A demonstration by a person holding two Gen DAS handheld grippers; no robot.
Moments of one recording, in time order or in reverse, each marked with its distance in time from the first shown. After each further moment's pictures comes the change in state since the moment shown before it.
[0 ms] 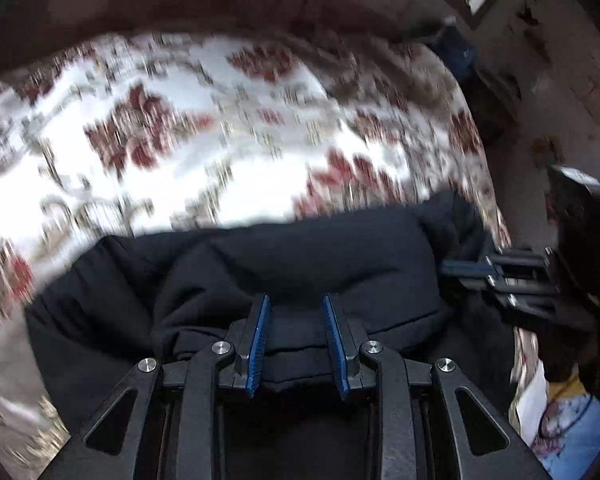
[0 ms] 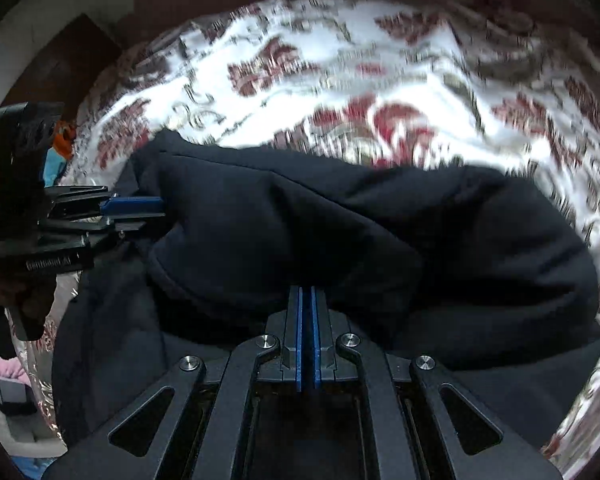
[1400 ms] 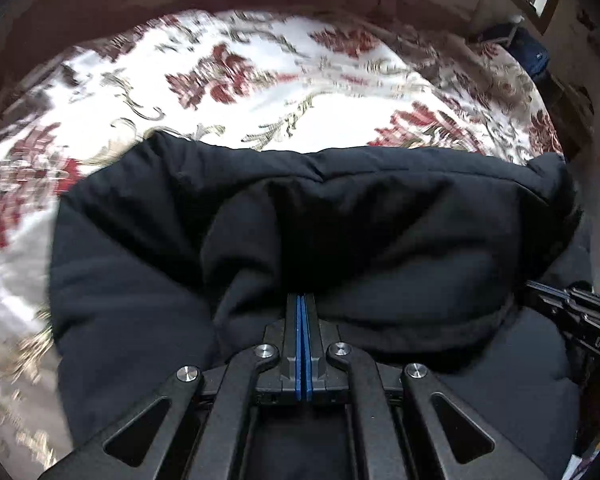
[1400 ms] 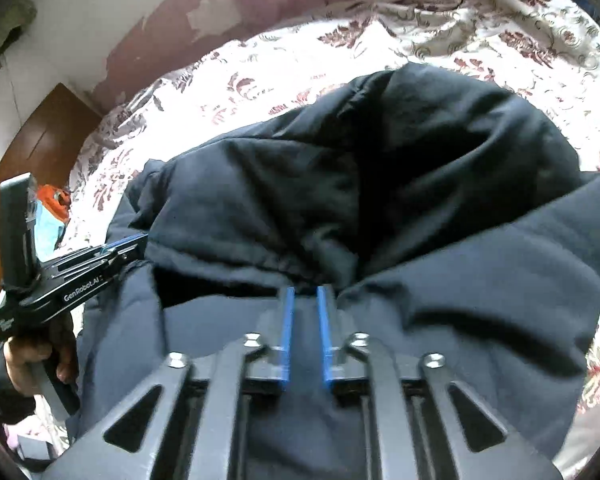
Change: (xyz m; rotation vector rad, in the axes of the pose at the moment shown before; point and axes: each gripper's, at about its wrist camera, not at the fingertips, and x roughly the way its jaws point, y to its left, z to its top) left arm 0.016 0.000 -0.064 -0.129 -0.076 0.318; right arm -0.032 -0.007 -0.089 0.200 -0.208 0.015
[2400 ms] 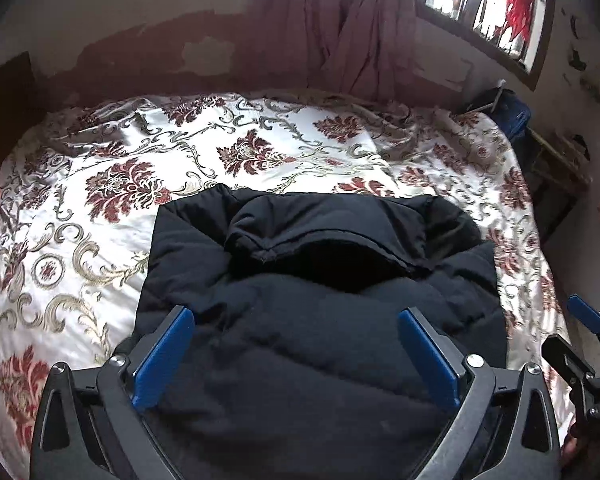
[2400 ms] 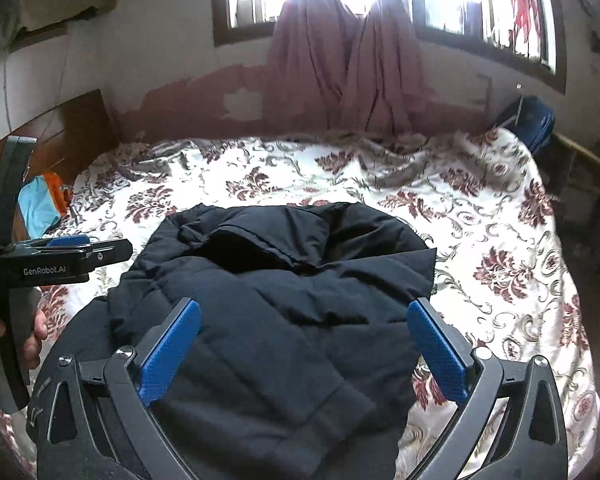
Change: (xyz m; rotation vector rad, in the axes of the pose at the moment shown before) left arm -0.179 -0.060 -0.076 -0.106 -0.248 0.063; right arm -0.199 0.046 -0.088 -0.224 -0.397 -0.211
